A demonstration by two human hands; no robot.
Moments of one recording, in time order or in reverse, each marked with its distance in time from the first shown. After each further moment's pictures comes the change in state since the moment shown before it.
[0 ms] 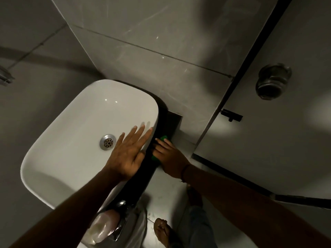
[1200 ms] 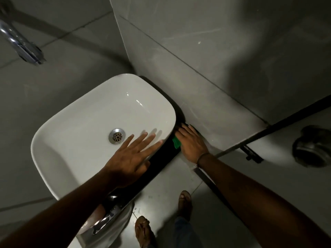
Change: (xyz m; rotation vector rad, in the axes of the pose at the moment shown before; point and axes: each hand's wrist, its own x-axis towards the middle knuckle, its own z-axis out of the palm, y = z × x) left_hand 0.003 0.000 0.007 0.218 0.014 -0.089; right_hand 0.066 0.107 -0.046 -0.025 -0.052 0.030
